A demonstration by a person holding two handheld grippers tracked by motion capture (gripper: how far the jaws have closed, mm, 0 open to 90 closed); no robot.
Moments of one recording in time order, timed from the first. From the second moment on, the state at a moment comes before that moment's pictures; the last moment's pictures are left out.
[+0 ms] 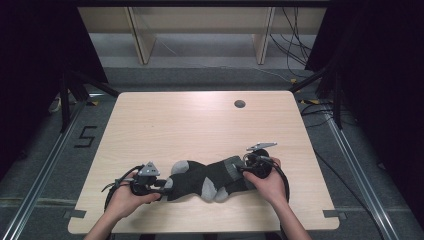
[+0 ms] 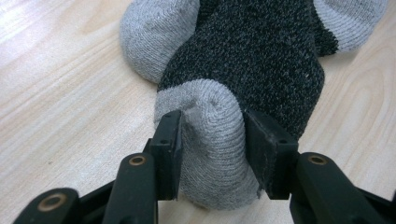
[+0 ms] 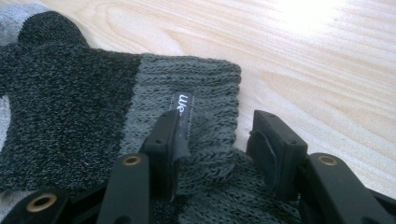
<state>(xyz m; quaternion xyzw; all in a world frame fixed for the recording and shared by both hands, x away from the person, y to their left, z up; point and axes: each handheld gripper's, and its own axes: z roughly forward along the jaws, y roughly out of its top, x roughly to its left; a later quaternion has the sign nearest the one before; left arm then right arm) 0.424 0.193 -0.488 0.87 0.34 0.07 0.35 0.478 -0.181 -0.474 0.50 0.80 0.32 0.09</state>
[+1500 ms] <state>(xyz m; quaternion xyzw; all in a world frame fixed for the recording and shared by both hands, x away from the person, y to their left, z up) 0.420 0.198 -0.486 0.85 0.37 0.09 0.38 0.473 -0.177 -0.466 0.48 0.81 0.32 0.10</state>
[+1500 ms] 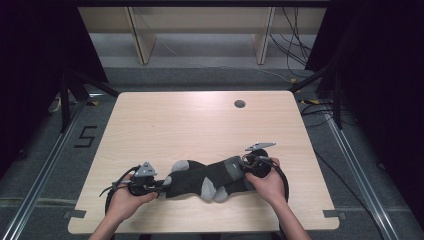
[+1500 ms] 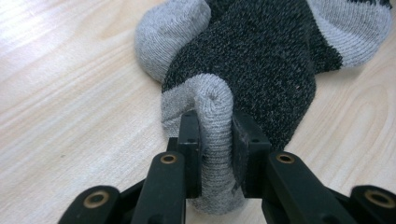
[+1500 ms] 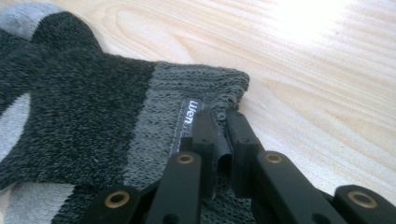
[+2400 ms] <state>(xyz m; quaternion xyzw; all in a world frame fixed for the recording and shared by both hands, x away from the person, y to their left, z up) 0.420 0.199 -0.462 0.84 0.36 0.11 0.39 0.469 -0.185 -0.445 0.46 0.81 0.35 0.12</state>
